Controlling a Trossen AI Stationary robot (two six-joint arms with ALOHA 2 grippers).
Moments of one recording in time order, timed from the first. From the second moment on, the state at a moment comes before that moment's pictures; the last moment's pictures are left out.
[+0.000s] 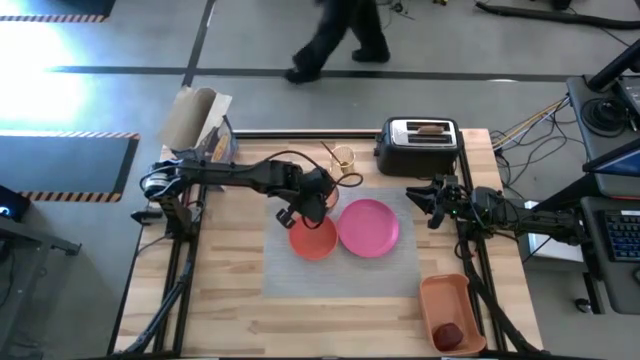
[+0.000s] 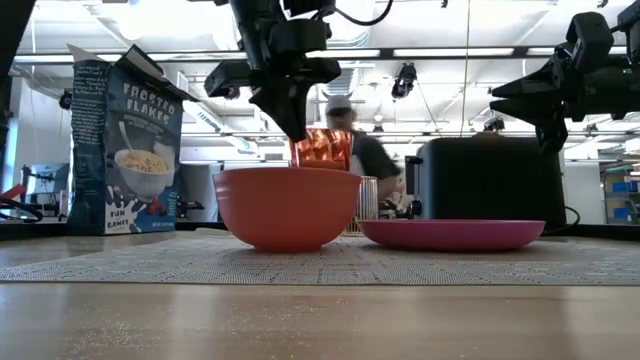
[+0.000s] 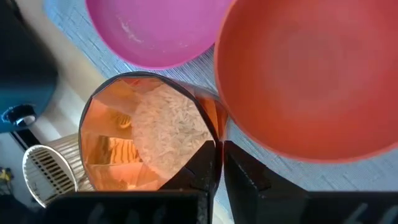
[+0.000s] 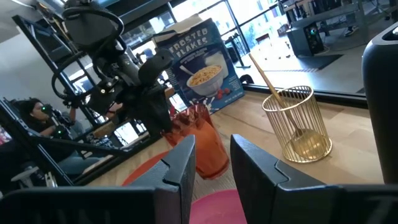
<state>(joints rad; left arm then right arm) 0.07 1.80 1.53 -0.90 -0.11 0.93 -0.12 0.03 0.01 0.04 0.18 0.47</state>
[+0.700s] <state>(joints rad) 0.12 1.80 1.48 -0.89 -0.06 0.93 -0.12 0.03 0.01 0.04 0.18 0.47</state>
